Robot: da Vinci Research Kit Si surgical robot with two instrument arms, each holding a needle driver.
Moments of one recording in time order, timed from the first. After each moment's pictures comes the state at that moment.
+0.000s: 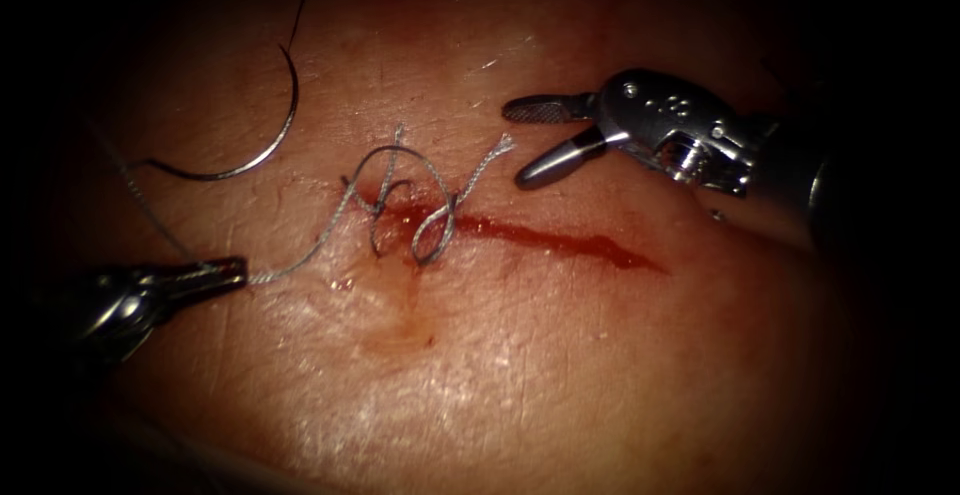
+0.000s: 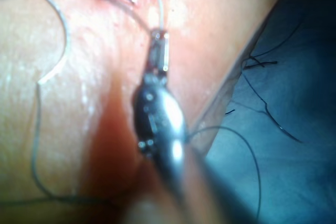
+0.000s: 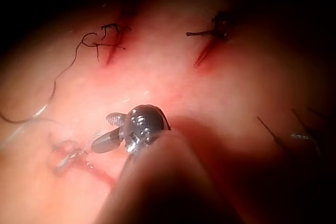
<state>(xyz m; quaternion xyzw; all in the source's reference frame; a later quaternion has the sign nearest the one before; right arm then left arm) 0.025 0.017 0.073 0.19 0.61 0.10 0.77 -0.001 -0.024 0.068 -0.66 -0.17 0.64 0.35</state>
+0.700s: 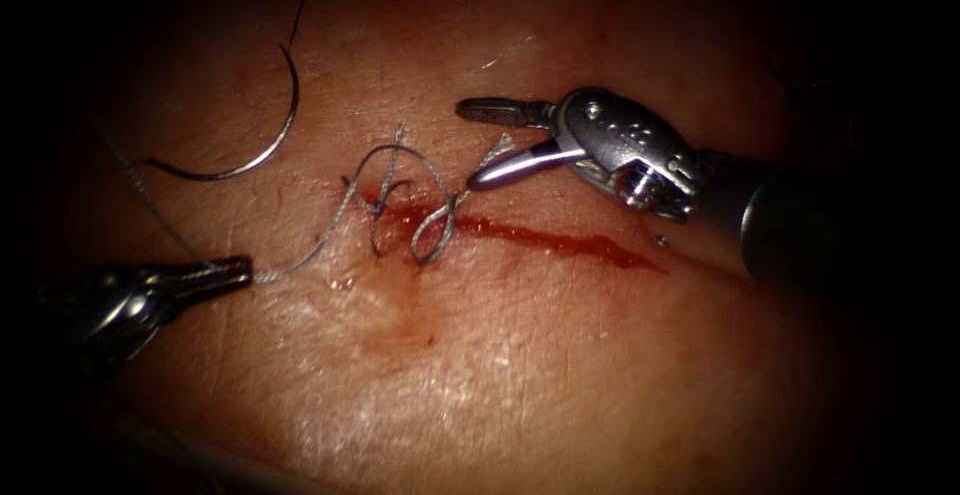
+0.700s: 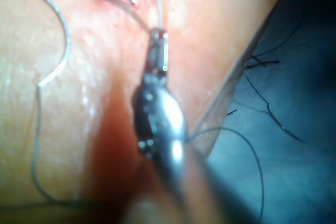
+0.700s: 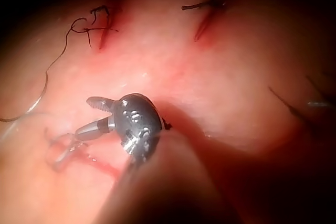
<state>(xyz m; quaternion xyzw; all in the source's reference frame) 0.027 0.016 0.076 0.23 0.66 0.10 0.71 -0.002 -0.024 0.069 -0.66 -0.17 0.64 0.35</state>
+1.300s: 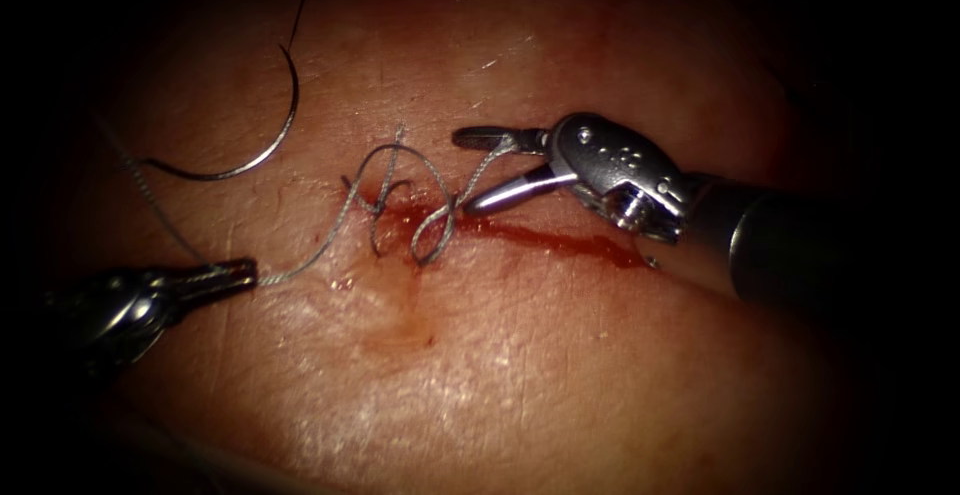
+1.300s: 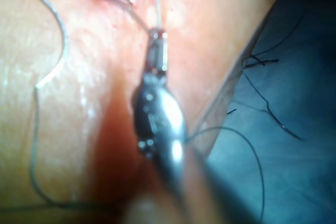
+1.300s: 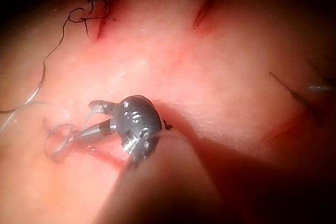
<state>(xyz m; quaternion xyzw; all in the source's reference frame) 0.028 0.014 0.077 0.28 0.66 0.09 0.69 -0.002 -0.025 0.069 -0.66 -0.17 0.64 0.35</state>
